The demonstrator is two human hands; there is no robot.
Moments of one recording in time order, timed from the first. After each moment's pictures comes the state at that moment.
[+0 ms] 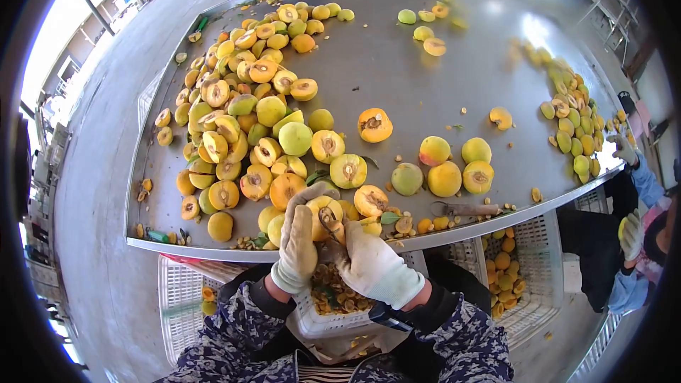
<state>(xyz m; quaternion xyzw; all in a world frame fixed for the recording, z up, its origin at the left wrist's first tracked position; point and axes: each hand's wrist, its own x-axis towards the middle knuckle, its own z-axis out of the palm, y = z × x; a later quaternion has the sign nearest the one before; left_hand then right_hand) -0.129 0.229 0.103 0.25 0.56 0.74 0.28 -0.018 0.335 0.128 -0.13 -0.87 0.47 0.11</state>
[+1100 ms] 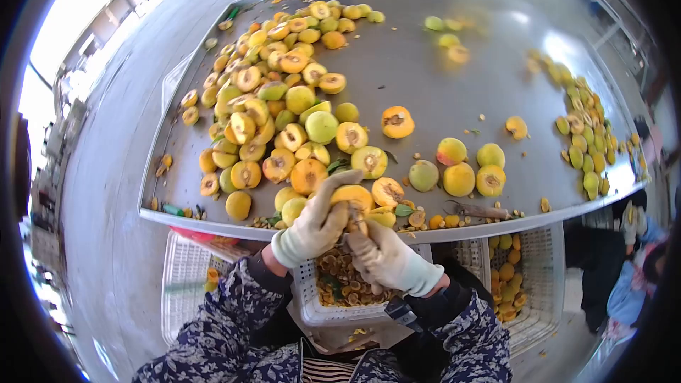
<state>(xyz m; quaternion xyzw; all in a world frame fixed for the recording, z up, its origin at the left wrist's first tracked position) -0.142 0.223 0.130 0.47 0.62 0.59 0.21 0.002 0.336 0.163 -0.21 -0.44 0.86 -0.15</state>
